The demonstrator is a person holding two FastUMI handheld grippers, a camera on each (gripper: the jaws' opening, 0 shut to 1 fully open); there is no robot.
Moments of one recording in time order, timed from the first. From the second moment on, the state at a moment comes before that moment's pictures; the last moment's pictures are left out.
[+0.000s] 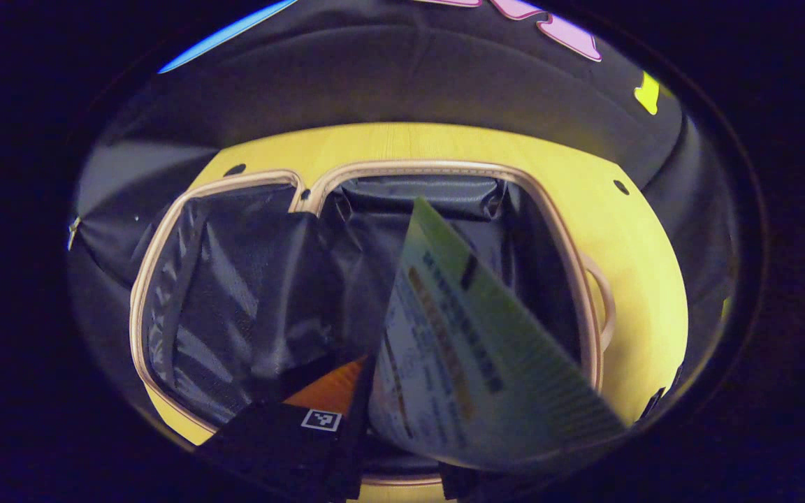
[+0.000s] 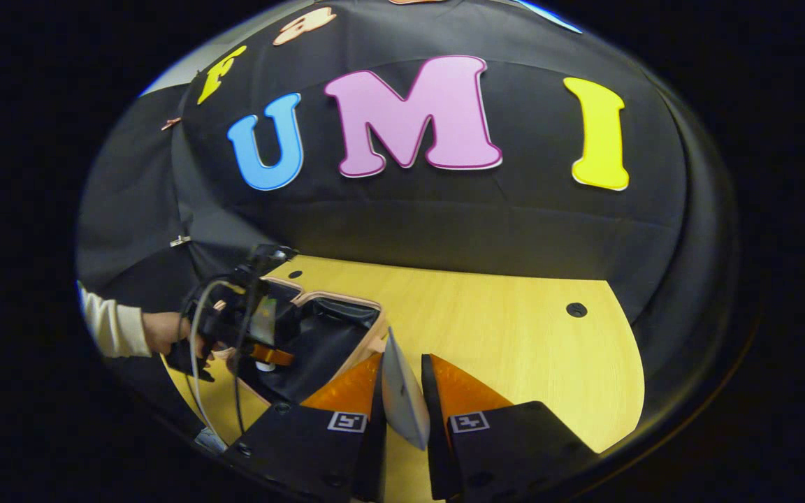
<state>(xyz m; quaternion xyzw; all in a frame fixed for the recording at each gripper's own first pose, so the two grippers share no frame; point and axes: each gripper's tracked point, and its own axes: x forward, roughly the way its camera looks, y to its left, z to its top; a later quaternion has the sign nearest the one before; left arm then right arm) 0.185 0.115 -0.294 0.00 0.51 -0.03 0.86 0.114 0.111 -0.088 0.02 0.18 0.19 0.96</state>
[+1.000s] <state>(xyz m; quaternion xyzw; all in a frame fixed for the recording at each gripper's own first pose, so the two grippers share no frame) 0.105 0.203 -0.129 0.01 0.27 0.06 0.96 0.125 0.225 -0.107 0.04 0.25 0.23 0.94</state>
